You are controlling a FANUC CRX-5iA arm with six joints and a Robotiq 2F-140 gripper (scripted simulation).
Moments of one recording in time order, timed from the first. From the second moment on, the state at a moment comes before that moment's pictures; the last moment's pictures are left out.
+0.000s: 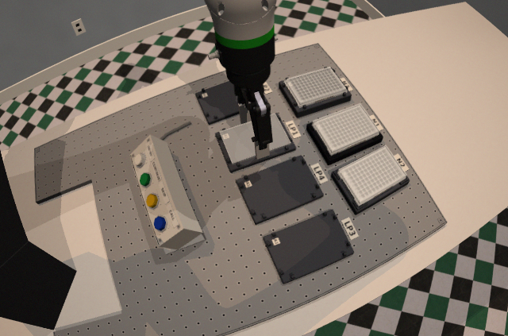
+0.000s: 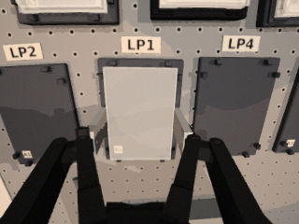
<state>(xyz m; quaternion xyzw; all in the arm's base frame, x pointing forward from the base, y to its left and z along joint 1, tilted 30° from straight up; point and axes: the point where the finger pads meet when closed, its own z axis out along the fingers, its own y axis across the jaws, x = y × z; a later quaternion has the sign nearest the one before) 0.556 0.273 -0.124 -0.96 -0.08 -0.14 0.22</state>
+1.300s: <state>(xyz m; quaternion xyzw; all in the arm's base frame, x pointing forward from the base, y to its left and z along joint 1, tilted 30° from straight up) 0.542 0.246 -0.070 -0.96 -0.08 -0.14 0.22</state>
